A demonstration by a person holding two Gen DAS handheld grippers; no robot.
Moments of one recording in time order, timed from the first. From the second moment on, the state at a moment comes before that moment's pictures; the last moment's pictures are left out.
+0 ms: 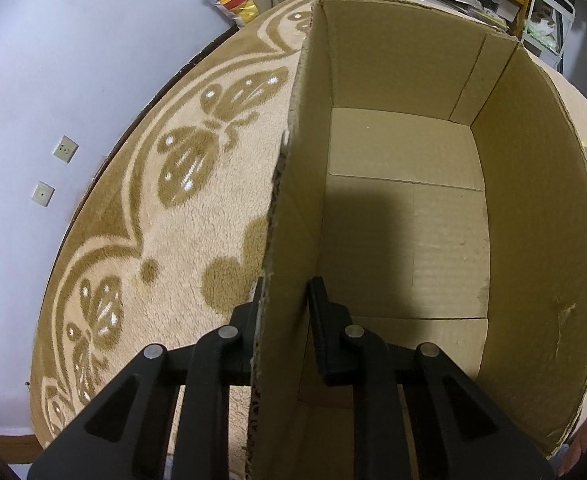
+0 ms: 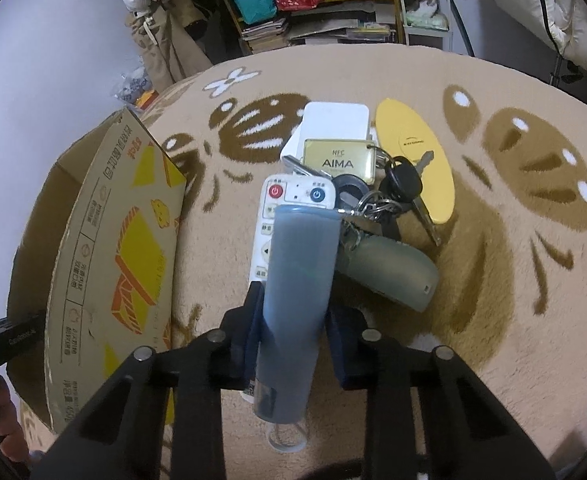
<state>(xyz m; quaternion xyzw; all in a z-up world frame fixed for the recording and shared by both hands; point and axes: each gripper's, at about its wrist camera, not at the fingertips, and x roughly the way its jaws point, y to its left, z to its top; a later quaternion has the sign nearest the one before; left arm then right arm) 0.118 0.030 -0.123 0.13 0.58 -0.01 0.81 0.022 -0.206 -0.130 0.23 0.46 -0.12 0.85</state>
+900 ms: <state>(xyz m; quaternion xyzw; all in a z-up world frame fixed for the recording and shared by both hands) 0.120 0.030 -0.124 0.13 0.58 -0.01 0.81 0.037 -0.183 -0.062 0.16 0.38 -0.11 0.91</state>
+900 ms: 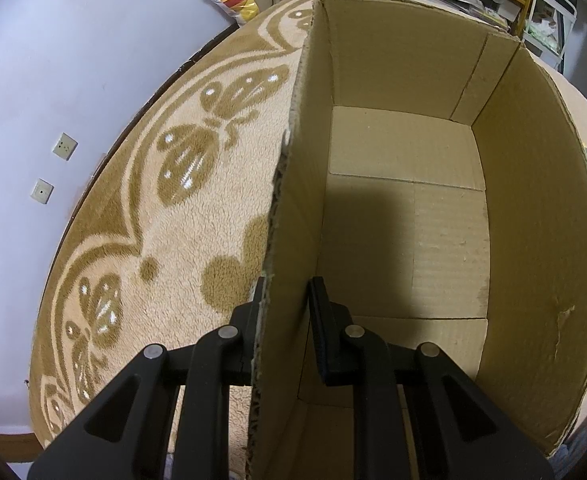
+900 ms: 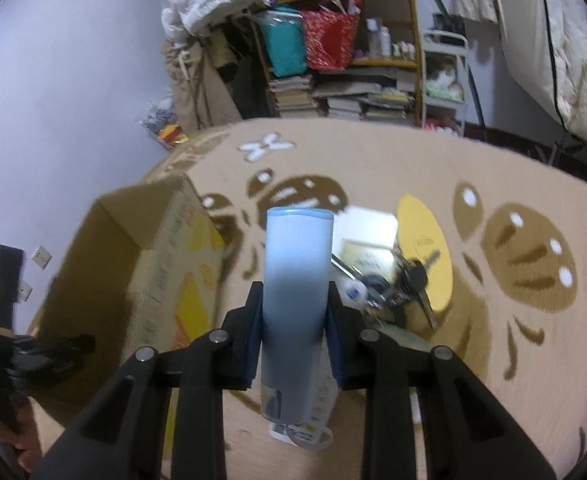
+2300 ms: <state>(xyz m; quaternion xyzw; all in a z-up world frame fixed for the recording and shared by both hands) 0.122 0.035 -0.127 0.12 0.58 -0.01 0.80 0.124 -0.112 -0.037 0.20 0.37 0.00 0.91</state>
